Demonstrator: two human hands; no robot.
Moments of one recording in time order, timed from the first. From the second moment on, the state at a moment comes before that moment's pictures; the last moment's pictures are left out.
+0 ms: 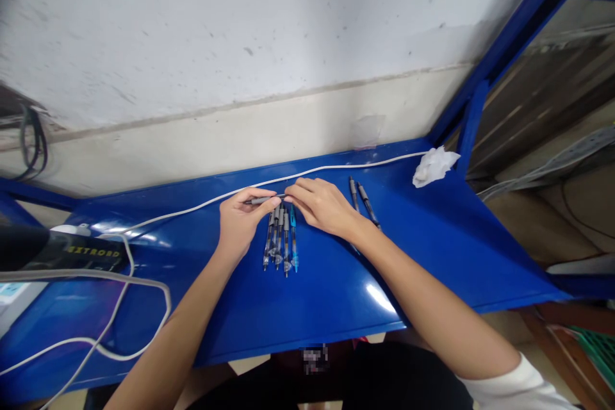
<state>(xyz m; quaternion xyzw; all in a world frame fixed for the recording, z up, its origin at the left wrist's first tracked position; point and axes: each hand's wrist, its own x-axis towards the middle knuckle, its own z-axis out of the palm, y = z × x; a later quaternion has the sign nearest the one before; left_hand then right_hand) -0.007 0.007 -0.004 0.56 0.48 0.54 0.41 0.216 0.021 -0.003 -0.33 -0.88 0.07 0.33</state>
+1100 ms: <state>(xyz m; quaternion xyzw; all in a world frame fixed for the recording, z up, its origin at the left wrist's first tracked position) -0.010 0.007 -0.005 0.55 0.47 0.55 0.43 0.219 0.024 0.004 -0.33 -0.85 0.15 0.39</state>
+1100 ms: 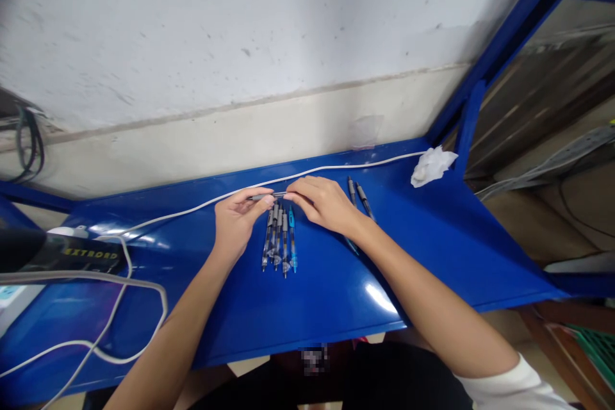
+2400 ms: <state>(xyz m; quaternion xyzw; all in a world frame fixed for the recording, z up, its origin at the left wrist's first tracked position) -0.028 0.019 -0.010 0.72 0.54 0.34 0.27 0.238 0.047 0.007 -0.21 -0.17 0.75 0.60</state>
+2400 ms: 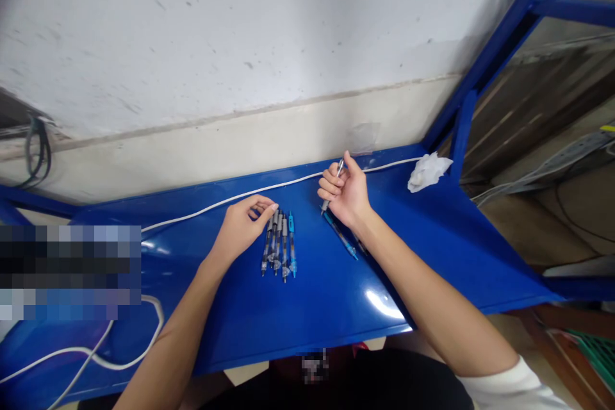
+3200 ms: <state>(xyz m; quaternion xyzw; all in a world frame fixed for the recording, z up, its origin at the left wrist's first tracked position) -0.031 0.015 -0.006 0.76 0.60 0.22 0.12 0.244 0.052 0.012 -0.24 -0.15 0.70 0.65</state>
